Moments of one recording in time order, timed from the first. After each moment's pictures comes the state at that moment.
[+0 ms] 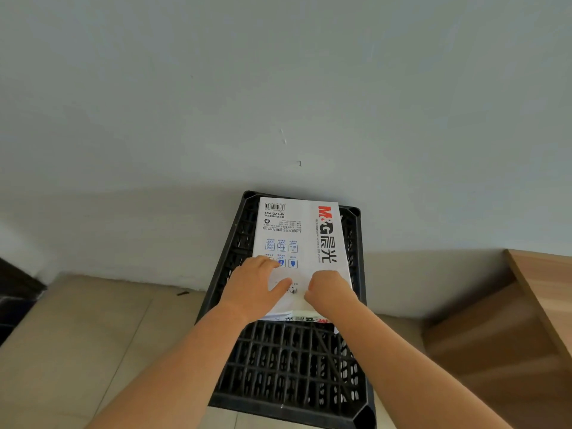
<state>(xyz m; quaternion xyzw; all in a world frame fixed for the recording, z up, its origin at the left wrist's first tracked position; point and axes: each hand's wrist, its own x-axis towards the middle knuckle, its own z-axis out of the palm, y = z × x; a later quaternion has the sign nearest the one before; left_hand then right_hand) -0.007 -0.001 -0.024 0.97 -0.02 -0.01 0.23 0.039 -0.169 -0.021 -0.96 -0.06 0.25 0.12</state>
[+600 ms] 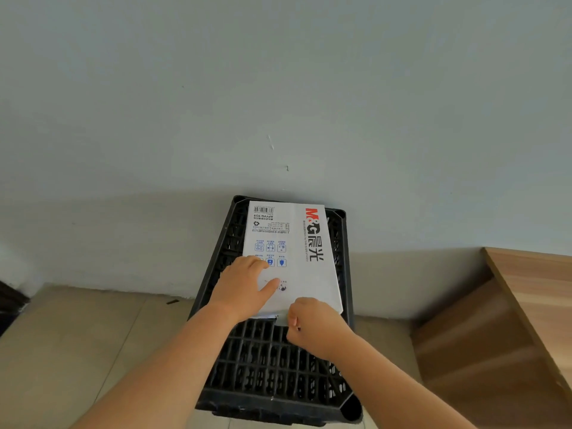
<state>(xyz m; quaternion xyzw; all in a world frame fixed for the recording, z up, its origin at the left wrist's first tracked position) -0.018 -0.003 -0.016 0.97 -0.03 0.01 0.23 -0.030 -0.192 -0.015 -0.94 -0.26 0.19 0.14</state>
